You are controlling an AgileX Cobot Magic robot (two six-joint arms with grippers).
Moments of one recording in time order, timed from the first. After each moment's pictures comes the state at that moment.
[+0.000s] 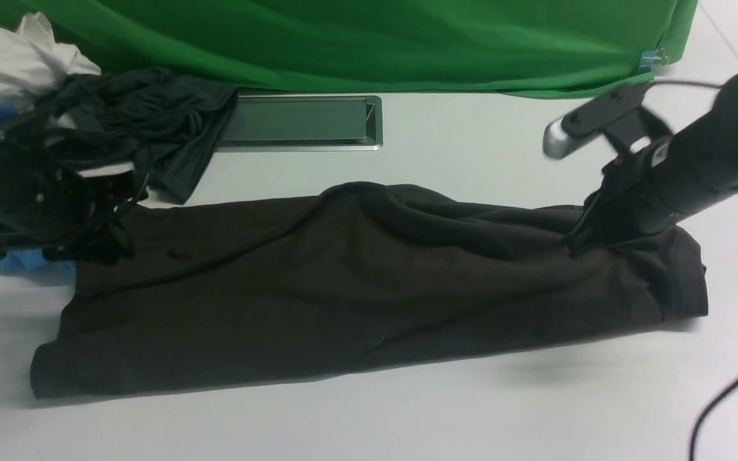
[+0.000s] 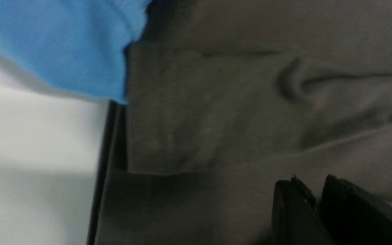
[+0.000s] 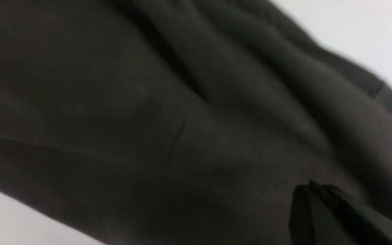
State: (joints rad) right arm 0.25 1.75 -1.13 0.10 0.65 -0.35; left arm 0.16 1.67 -1.13 -0.33 0.81 0.05
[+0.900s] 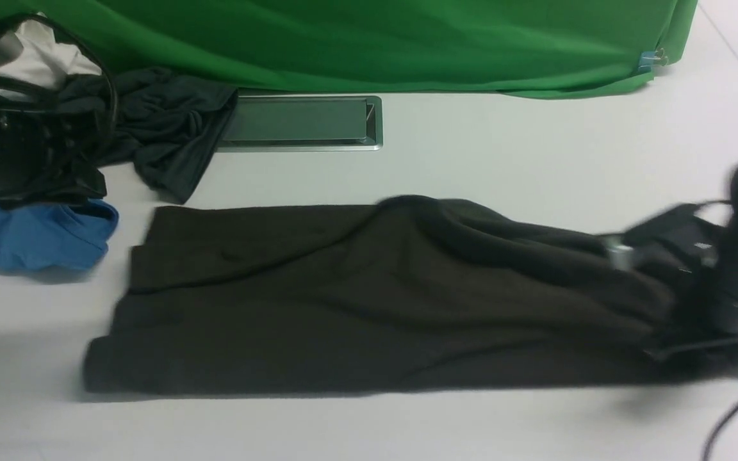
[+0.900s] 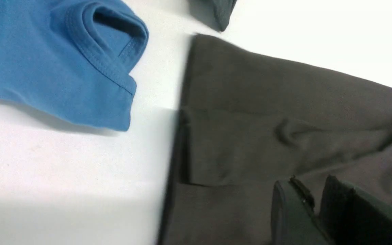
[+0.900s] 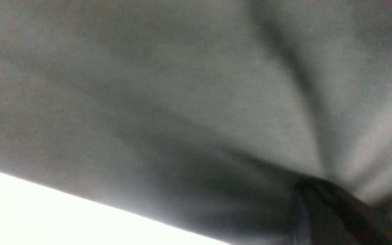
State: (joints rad) right arm 0.10 1.72 -0.92 -0.12 0.84 -0.14; left arm 0.15 1.45 -1.13 -0.32 0.82 0.05
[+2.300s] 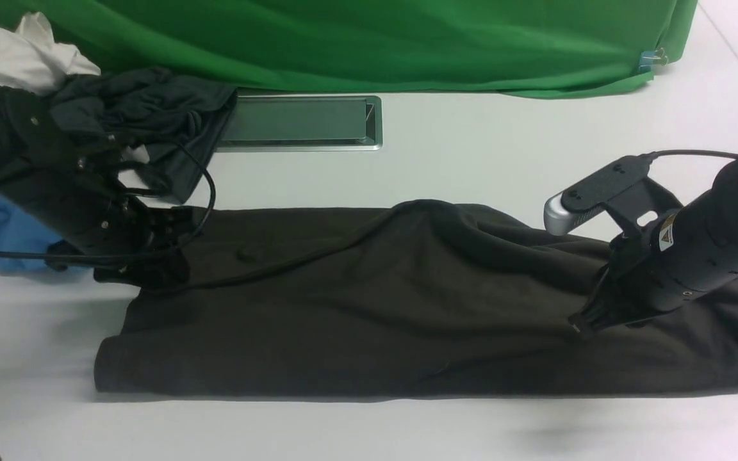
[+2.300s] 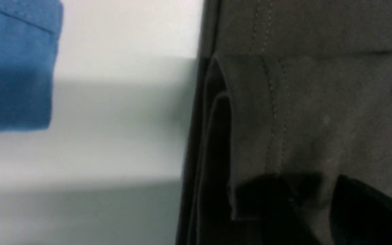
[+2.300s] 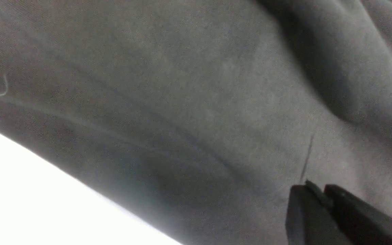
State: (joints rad) right arm 0.35 1.57 -0.92 0.00 0.67 -0.15; left arm 0.06 1.81 -1.13 -0.32 0.76 0.13
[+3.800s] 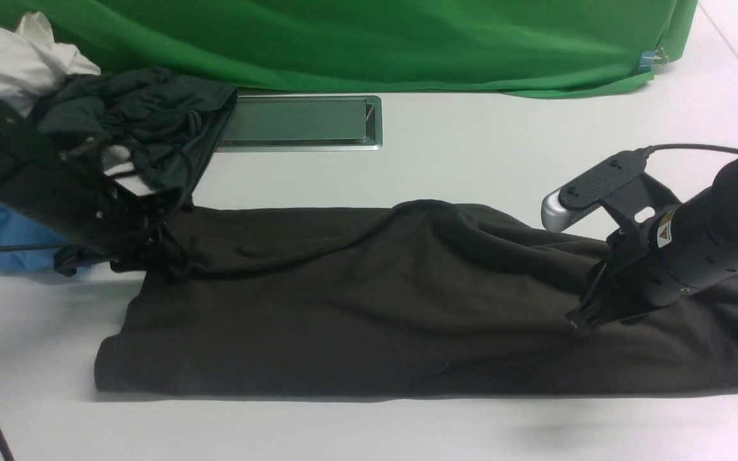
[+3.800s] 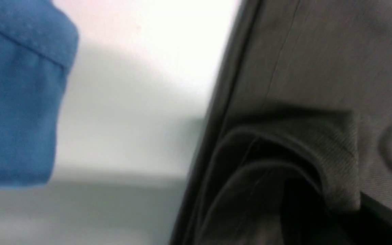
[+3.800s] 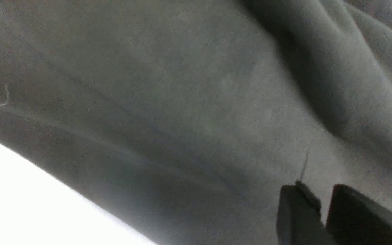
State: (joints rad) right arm 0.35 1.57 -0.92 0.00 0.63 -0.17; left arm 0.16 1.89 -1.16 -0.62 0.73 0.23
